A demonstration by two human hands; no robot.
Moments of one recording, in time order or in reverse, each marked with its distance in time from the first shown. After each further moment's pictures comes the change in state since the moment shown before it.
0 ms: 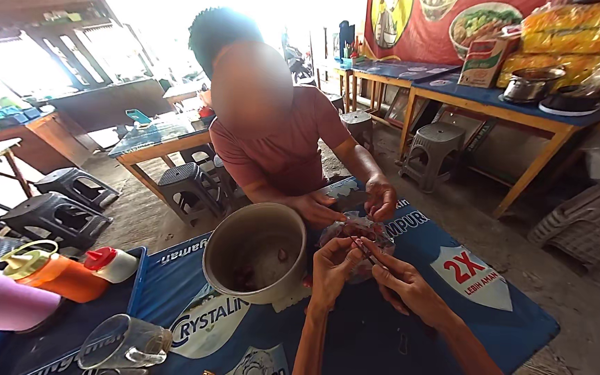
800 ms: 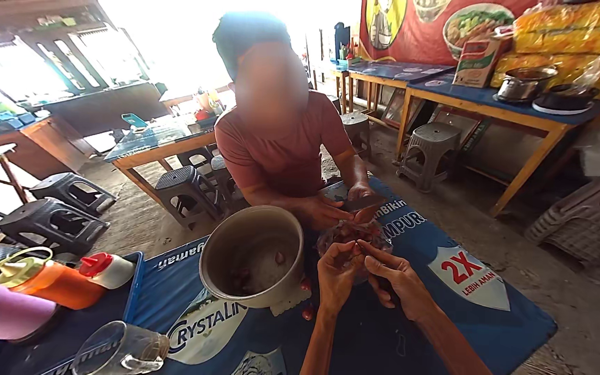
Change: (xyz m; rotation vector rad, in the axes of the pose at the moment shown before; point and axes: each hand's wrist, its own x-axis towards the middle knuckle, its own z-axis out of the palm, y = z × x) left_hand -0.004 -0.028 0.014 -0.004 0.097 0.077; right_hand 0.016 0.007 0.008 0.323 0.232 0.135
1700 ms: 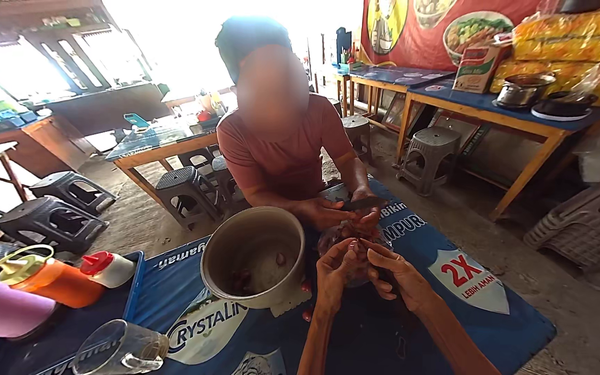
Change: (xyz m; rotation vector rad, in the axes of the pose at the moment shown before) left_hand 0.003 0.000 -0.008 -0.153 -0.001 -0.211; right_hand 0.015 -0.007 -0.010 0.163 -0.126 0.141
